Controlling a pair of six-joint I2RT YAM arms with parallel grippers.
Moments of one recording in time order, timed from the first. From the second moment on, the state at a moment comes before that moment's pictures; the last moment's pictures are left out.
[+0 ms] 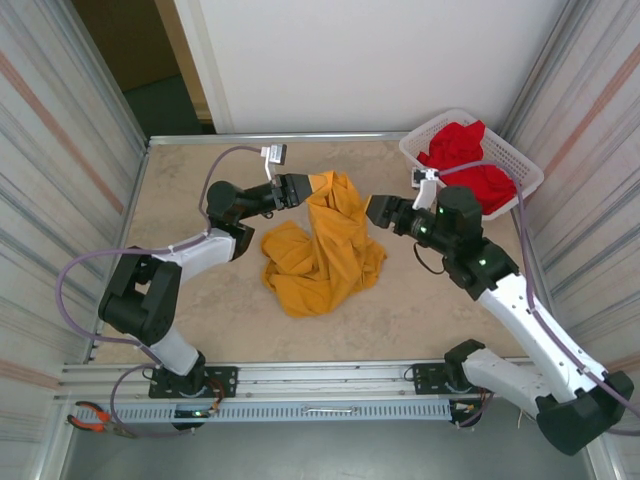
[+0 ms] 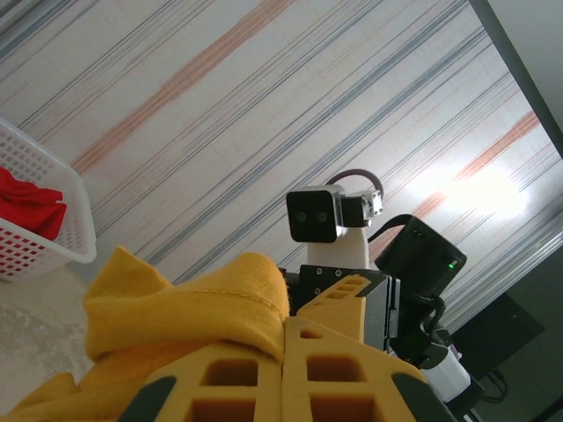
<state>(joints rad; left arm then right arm) -0.45 1.62 0.92 1.22 0.92 -1.32 0.52 0.96 0.97 -0.28 -0.20 0.66</state>
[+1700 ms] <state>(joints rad) -0.83 1.12 0.85 0.12 0.14 -0.50 0.47 1.12 0.97 0.00 -0.52 0.73</state>
